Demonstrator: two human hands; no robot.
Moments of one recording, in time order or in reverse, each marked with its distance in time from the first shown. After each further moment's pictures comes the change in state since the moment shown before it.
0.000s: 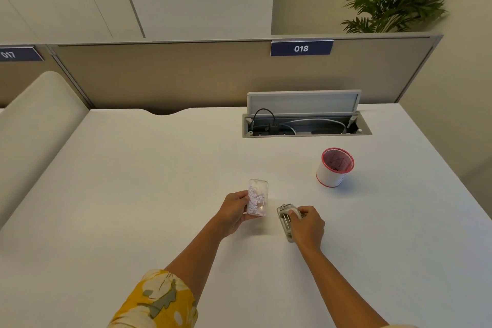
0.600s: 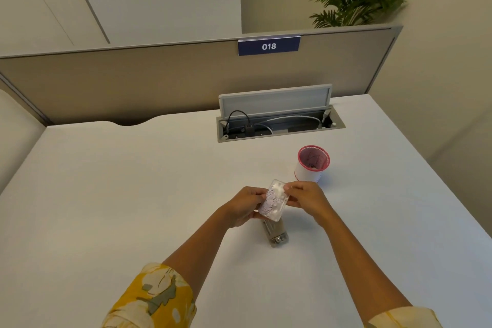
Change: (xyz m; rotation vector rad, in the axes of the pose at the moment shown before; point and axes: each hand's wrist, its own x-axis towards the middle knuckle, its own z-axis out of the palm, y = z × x) left_hand 0.034 0.023 0.071 0.386 -0.307 -0.084; right_hand 0.073 -0.040 -0.064 0.253 -0.435 -0.035
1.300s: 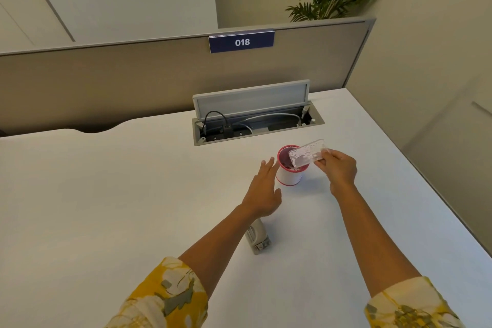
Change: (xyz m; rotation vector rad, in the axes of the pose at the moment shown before) left_hand 0.057 0.030 0.074 0.921 0.212 0.350; right_hand 0.046 -0.031 -0.095 0.136 0.681 -0.021
